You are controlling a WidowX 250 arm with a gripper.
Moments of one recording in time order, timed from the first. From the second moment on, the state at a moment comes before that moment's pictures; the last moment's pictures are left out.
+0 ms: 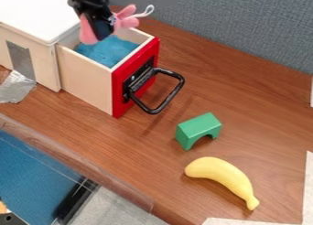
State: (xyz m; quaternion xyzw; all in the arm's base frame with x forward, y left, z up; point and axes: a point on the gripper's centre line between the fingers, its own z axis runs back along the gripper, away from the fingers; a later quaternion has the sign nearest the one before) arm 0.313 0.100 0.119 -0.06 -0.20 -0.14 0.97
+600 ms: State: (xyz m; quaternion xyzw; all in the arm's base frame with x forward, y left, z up) arm 0.320 0.104 0.096 -0.06 -0.18 -0.16 0.97
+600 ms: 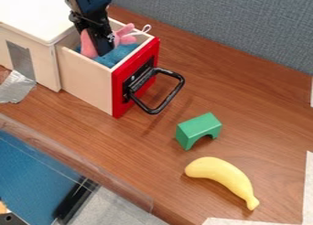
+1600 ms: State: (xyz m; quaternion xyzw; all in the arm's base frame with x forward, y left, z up) arm 0.308 0.069 0.137 -0.07 -0.13 -0.21 0.97
